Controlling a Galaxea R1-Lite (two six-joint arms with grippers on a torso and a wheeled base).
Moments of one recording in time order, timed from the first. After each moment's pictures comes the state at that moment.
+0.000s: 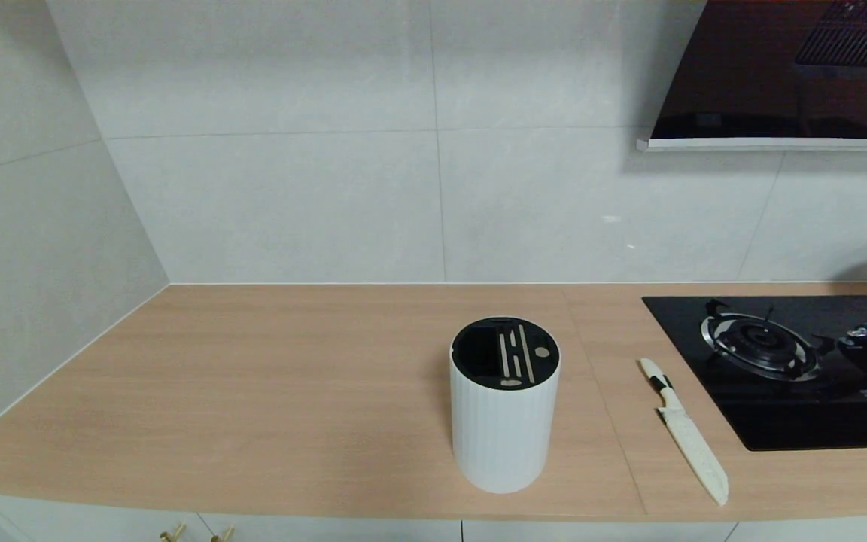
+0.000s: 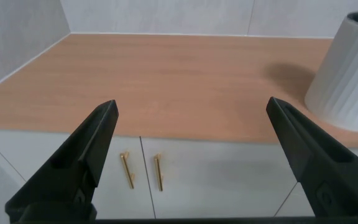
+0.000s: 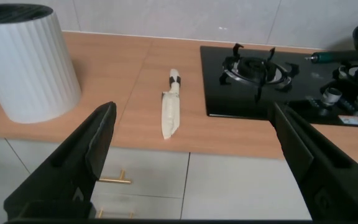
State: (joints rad) left arm 0.00 0.00 0.00 -0.01 0.05 -0.01; right arm 0.00 0.00 0.00 -0.02 0.01 -0.07
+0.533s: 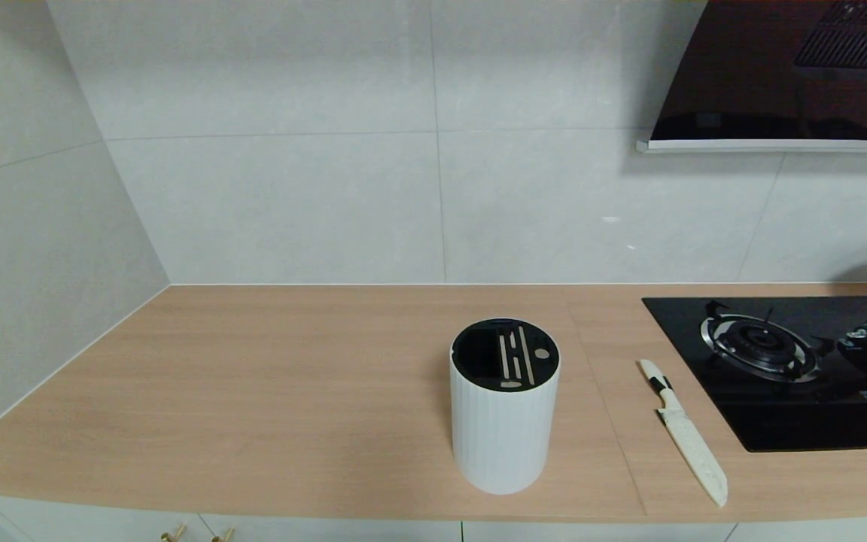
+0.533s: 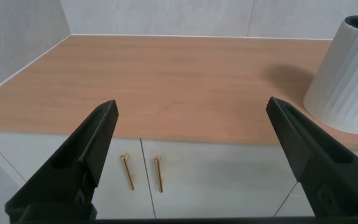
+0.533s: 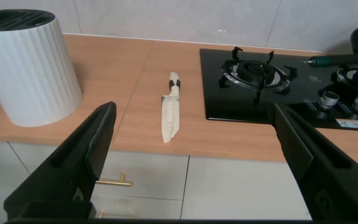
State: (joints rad) left arm 0.00 0.00 0.00 0.00 0.05 -0.01; right arm 0.00 0.00 0.00 -0.02 0.01 -0.08
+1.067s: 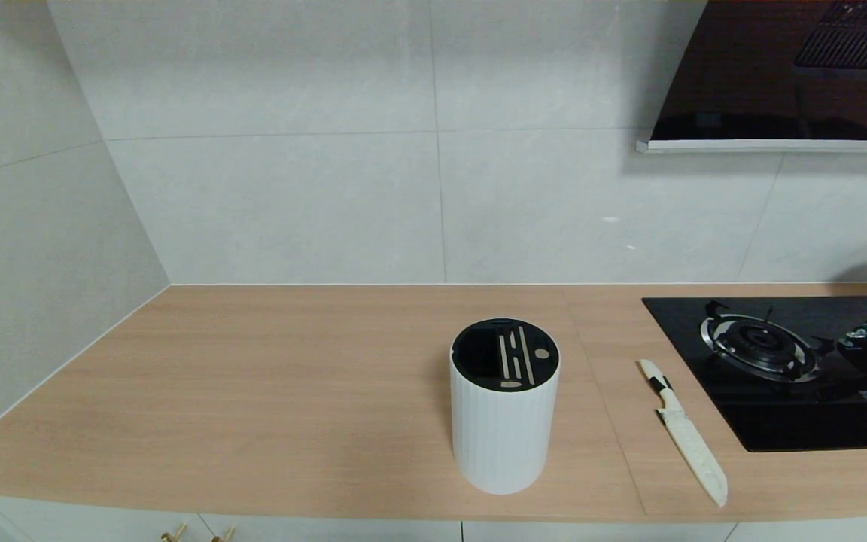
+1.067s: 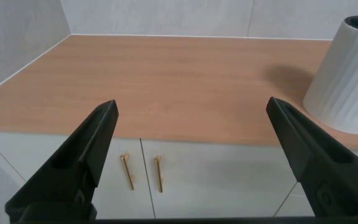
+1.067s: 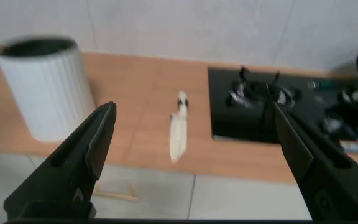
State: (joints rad) left arm 0.00 0.00 0.00 0.00 0.05 -0.01; right arm 0.03 0.17 -0.20 -0.02 0.05 -0.06
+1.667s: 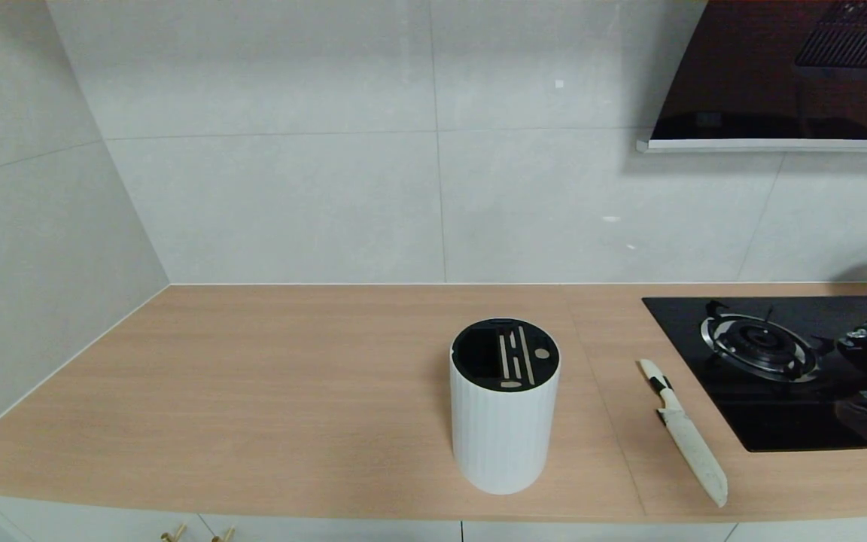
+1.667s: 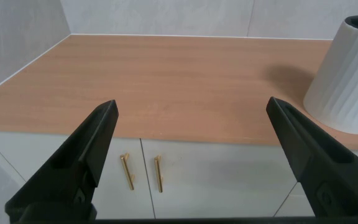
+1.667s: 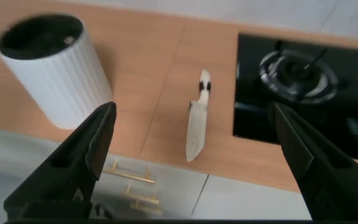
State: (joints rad) left arm 0.00 0.00 0.00 -0.01 0.05 -0.01; right arm 0.07 0.94 -0.42 -0.20 0.09 -0.07
